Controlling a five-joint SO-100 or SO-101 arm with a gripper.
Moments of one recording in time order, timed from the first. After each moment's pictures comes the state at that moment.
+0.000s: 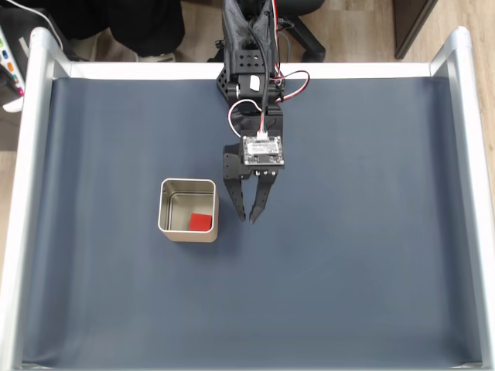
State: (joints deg) arm -4.4 148.5 145.9 29.4 -92.4
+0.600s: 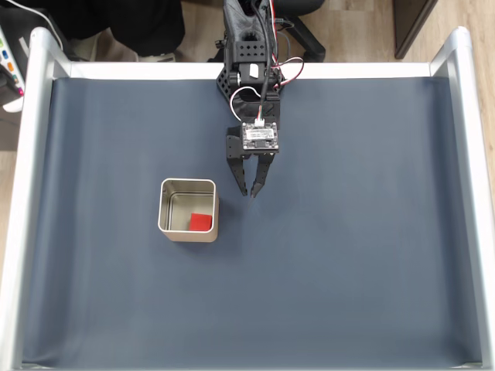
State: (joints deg) arm -5.1 178.5 174.4 34.6 -90.6
